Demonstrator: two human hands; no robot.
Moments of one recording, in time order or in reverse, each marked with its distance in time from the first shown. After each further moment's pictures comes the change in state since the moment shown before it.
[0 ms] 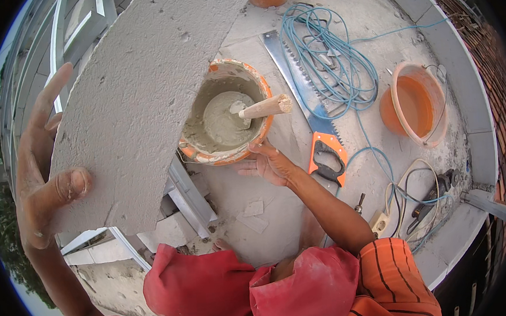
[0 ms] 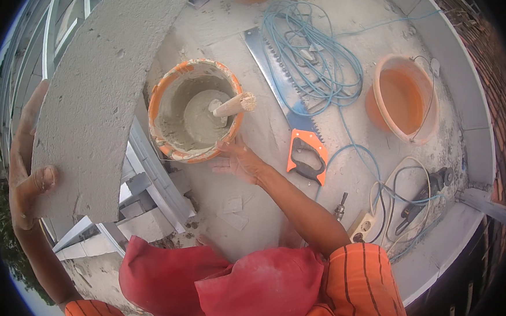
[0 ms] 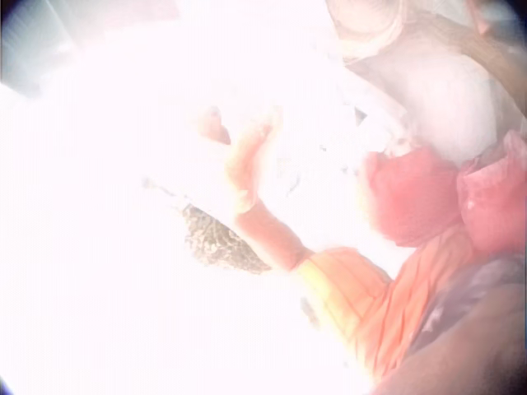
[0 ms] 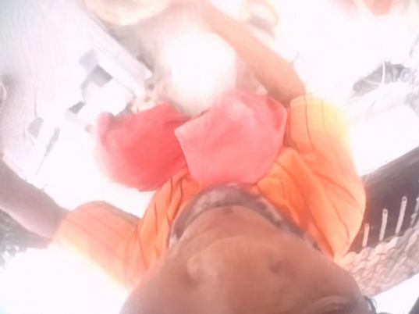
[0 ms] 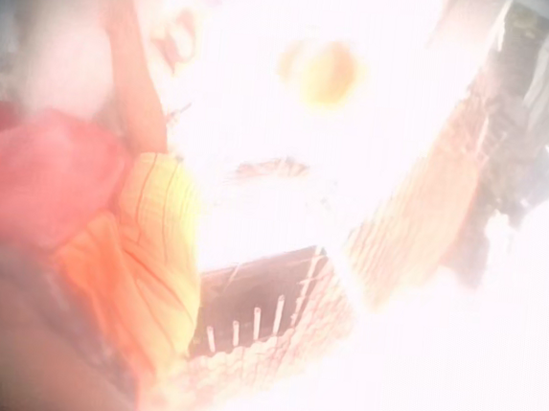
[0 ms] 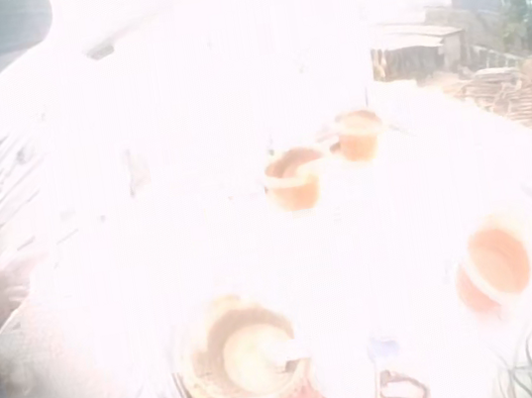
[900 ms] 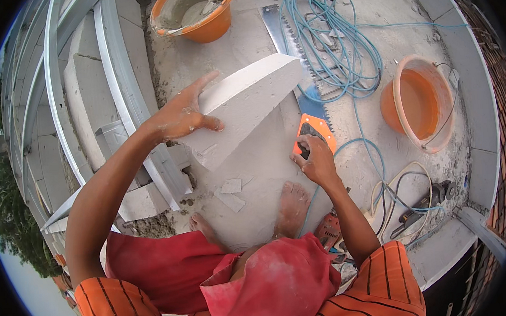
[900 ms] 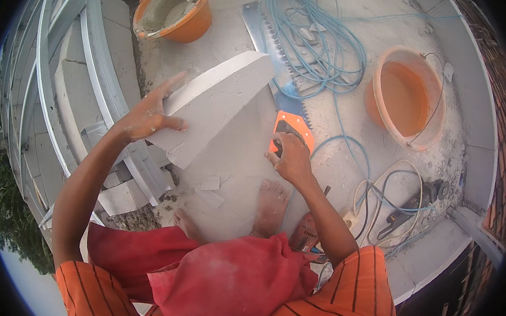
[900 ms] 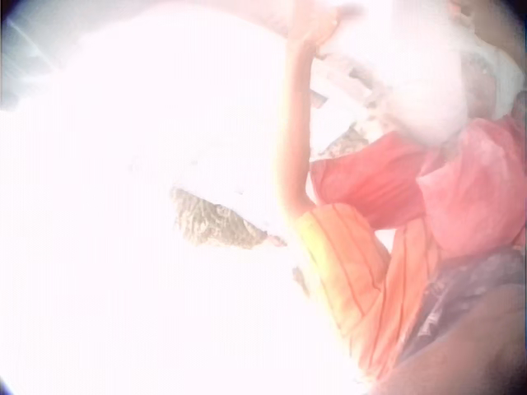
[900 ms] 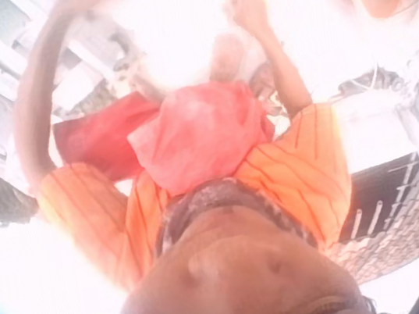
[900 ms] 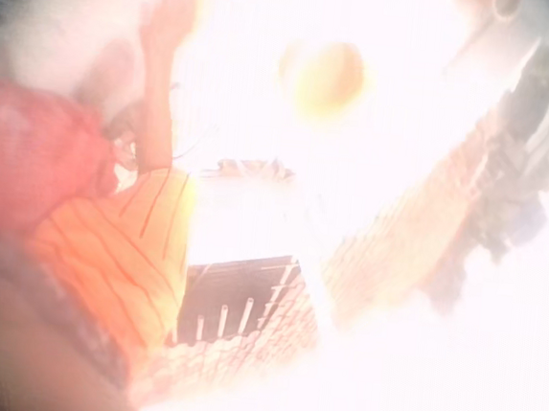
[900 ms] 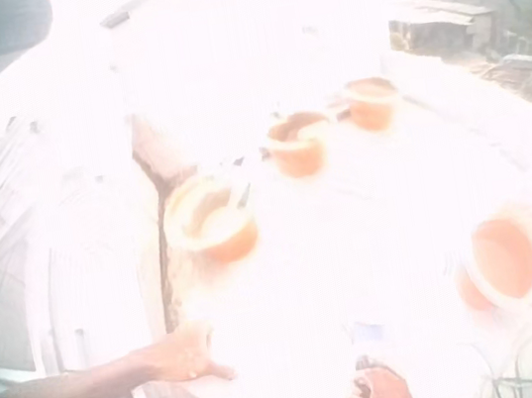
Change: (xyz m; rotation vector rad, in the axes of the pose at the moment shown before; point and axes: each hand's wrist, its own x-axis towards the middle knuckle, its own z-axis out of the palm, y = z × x) left_hand 0.020 -0.025 0.212 -0.157 -0.741 -0.301; right_hand -0.099 -0.027 -0.129 -1.592 0.384 -0.489
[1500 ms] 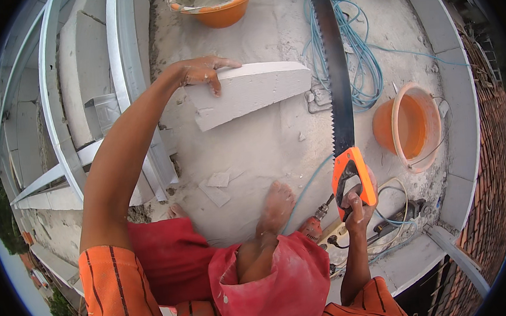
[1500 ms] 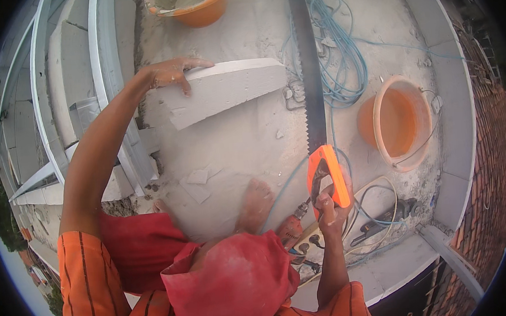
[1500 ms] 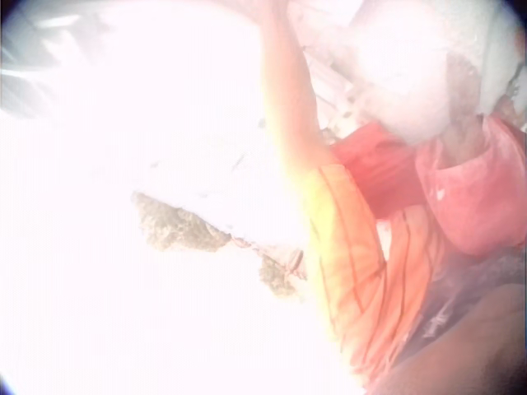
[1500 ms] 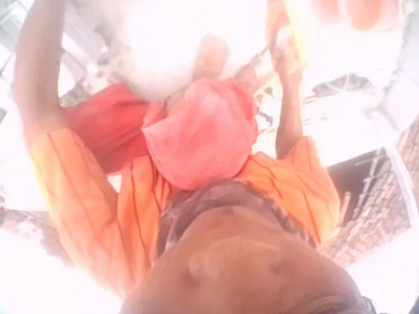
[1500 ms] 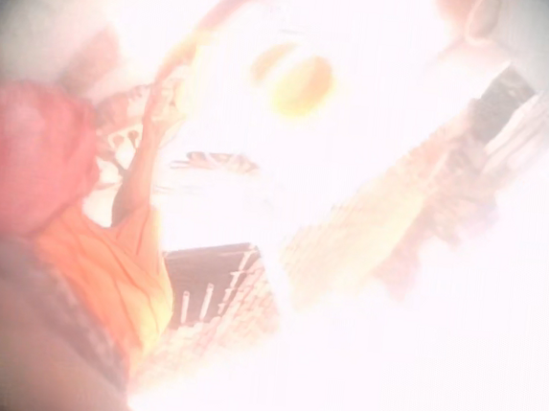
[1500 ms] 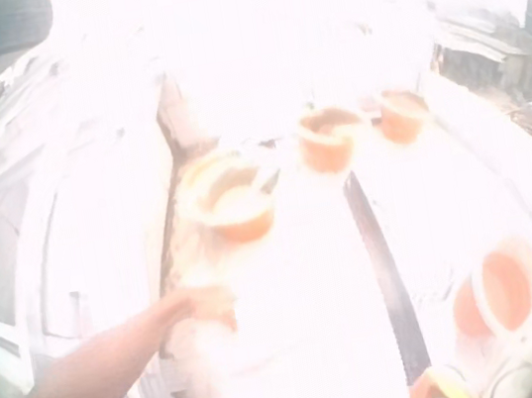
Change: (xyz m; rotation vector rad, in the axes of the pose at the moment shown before) left_hand 0.103 -0.057 -0.012 -0.081 -0.277 0.039; right_hand -0.097 -0.035 -0.101 0.597 0.353 0.203
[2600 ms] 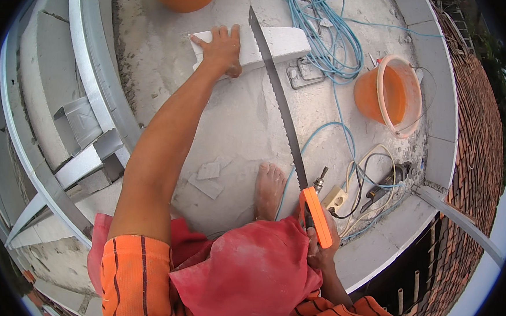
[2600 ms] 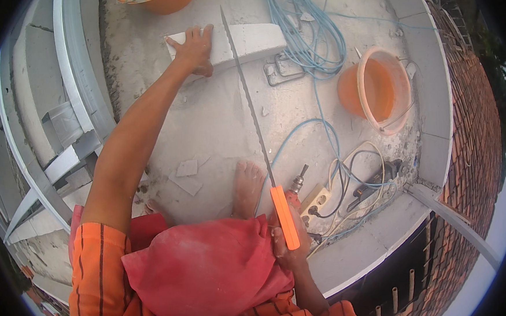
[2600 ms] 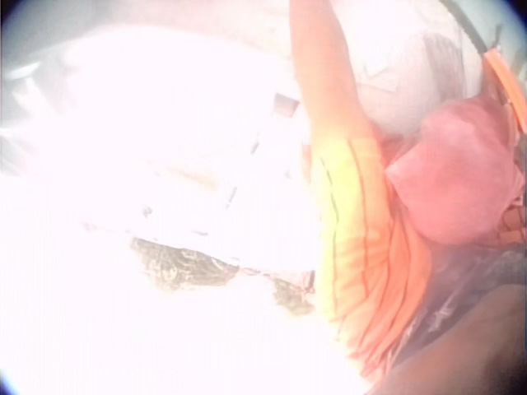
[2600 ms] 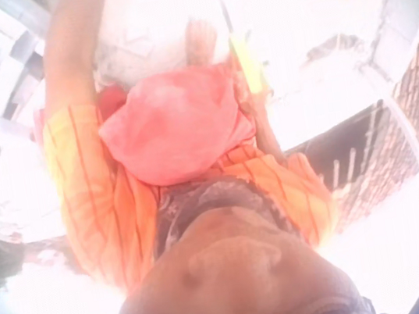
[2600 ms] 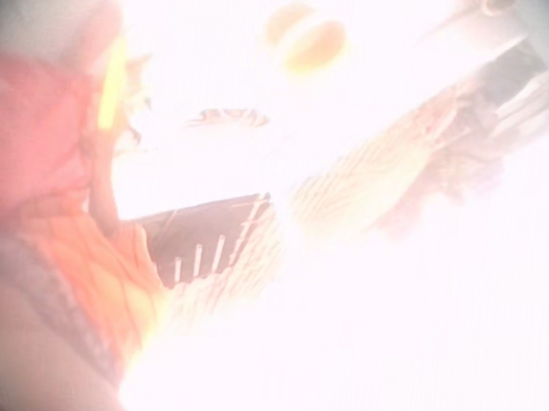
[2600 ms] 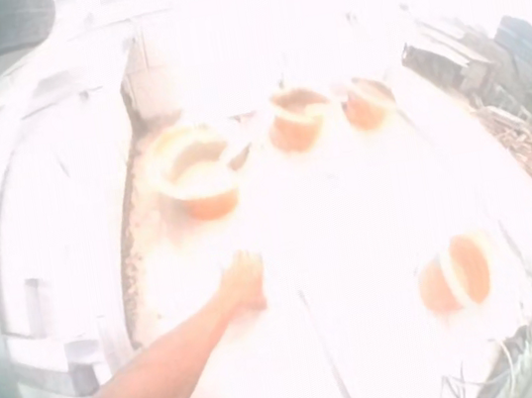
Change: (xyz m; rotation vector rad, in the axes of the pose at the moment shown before) left_hand 0.079 0.020 0.069 0.672 0.523 -0.028; right_hand -0.136 -0.047 0.071 -0.635 -0.068 0.006
